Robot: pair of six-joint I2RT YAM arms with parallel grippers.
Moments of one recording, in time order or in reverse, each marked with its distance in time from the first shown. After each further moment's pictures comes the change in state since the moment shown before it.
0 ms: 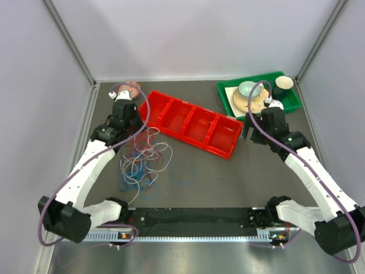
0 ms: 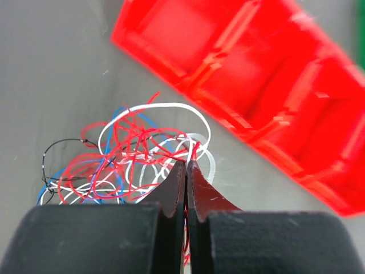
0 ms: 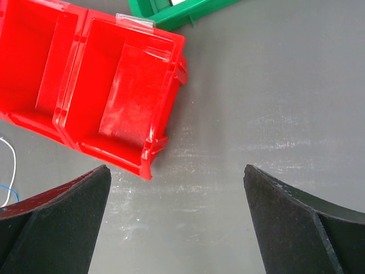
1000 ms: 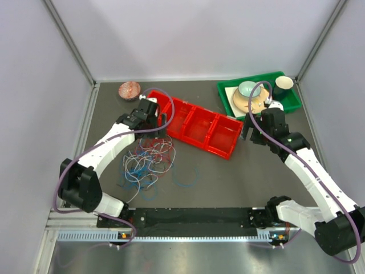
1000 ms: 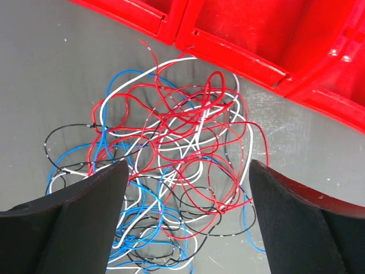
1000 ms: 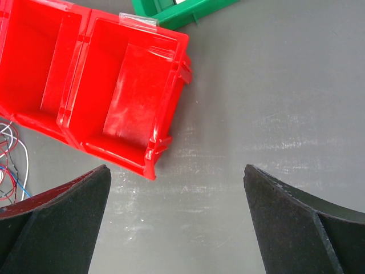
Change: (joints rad) left arm -0.092 0.273 0.075 -0.077 0.037 0.172; right arm 0.000 -0.006 -0.017 0.017 -0.011 0.017
